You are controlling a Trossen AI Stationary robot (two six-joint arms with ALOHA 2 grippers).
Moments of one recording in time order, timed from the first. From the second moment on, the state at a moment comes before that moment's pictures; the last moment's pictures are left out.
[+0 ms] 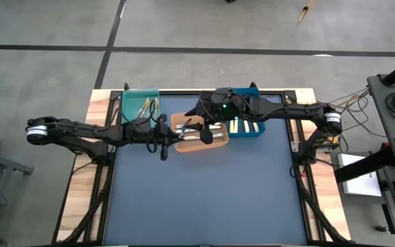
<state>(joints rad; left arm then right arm) 0.14 1.16 0.48 0.39 0.04 -0.03 -0.16 1.67 1.53 -0.23 -0.16 -0.12</state>
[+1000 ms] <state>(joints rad) 0.14 1.17 0.54 0.34 -0.04 0.03 -0.16 1.67 1.53 -0.26 -0.16 -0.12</state>
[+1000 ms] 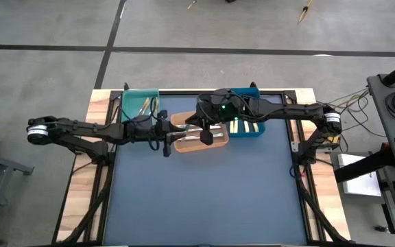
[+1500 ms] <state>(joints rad) 0.14 1.15 0.55 0.33 -0.17 0.13 -0.16 1.67 1.53 -0.30 -0.05 -0.04</state>
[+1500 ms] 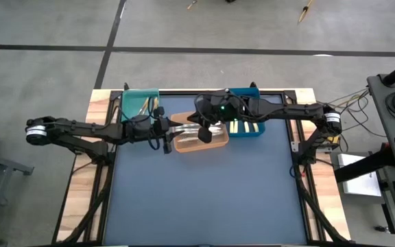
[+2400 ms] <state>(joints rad) 0.15 1.15 0.55 0.27 -0.17 0.20 -0.17 1.67 1.53 -0.58 0.11 -0.07</state>
